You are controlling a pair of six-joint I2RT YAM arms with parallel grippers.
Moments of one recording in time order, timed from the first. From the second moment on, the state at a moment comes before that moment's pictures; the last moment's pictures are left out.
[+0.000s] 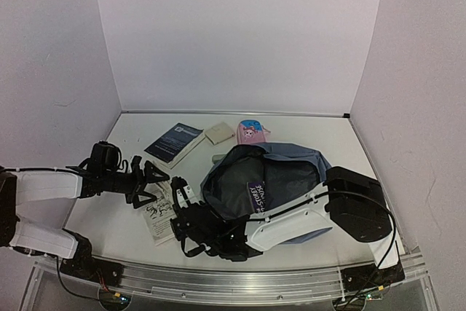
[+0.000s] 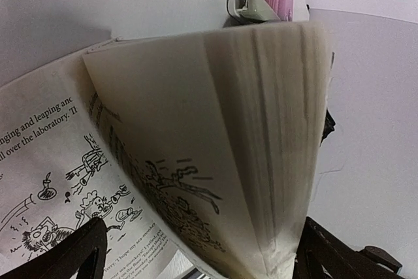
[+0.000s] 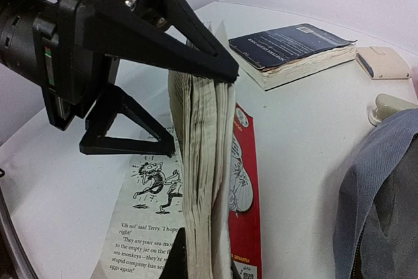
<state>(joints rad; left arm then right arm) -0.32 1.20 0.46 0.01 0.68 -0.96 1.42 2.20 1.39 0.38 0.67 0.41</state>
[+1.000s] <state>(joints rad) -0.34 1.28 0.52 -0.09 0.55 -1.00 1.48 2.32 1.54 0.30 0.84 0.09</state>
